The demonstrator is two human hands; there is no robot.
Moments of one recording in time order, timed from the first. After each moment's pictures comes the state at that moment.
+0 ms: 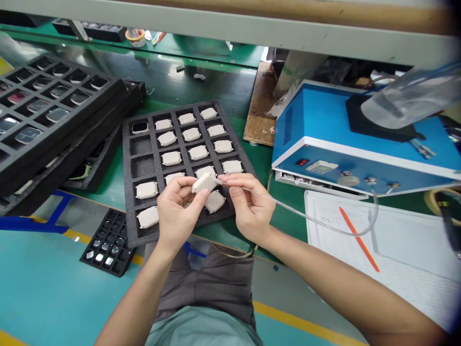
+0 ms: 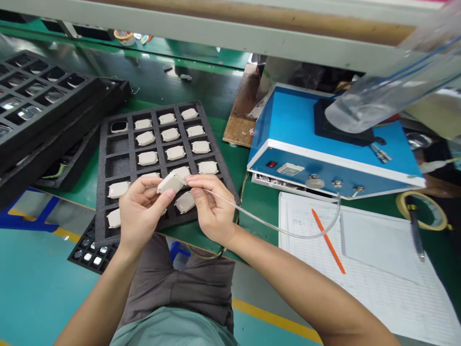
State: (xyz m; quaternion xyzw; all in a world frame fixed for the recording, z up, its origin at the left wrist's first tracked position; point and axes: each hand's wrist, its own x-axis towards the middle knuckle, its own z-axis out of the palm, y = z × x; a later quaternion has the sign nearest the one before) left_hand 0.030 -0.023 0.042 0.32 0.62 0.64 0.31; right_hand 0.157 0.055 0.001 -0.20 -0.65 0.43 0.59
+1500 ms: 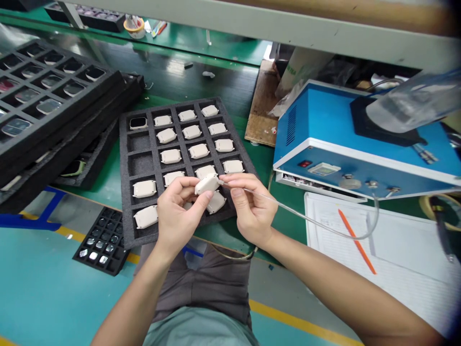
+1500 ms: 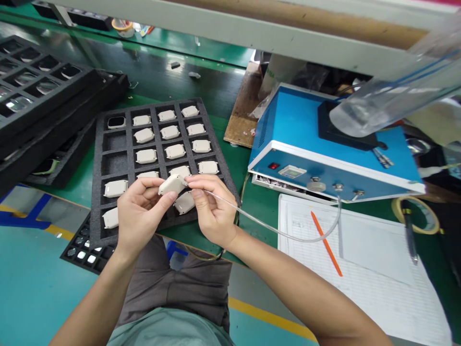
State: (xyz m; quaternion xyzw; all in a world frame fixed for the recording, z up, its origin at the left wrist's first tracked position) left_hand 0.029 -0.024 0.039 0.34 0.63 0.63 0.31; right_hand 0.159 0.055 0.002 -0.22 -0.66 0.42 0.58
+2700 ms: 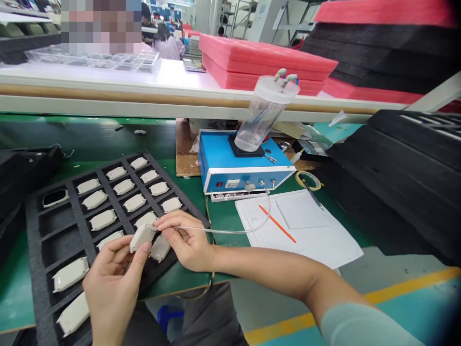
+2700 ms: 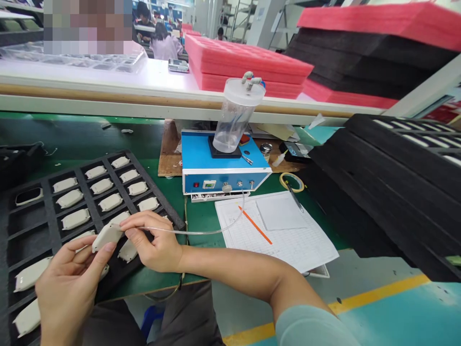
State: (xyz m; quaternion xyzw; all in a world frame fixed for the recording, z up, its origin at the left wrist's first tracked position) left_hand 0.019 -0.016 0.038 0.28 0.68 0.62 0.27; right_hand 0.144 0.070 0.009 -0.17 -0.66 0.41 0.61
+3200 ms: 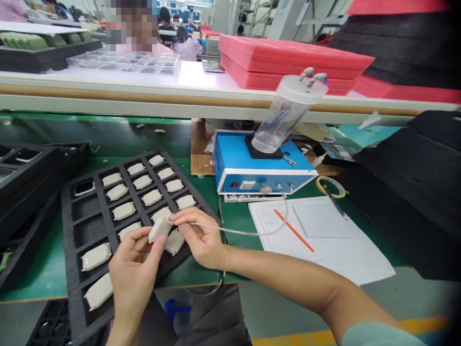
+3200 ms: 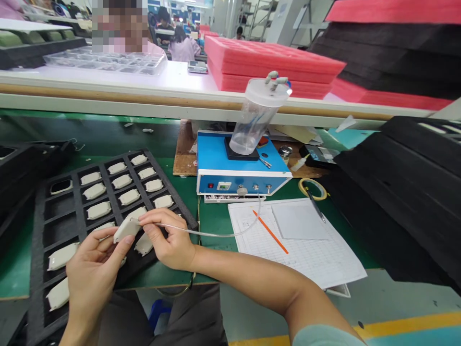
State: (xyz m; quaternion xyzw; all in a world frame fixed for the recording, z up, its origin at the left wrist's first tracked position) left_hand 0.018 -0.017 0.037 0.31 0.67 0.62 0.27; right_hand 0.146 0.066 0.008 -0.17 -0.65 0.42 0.61
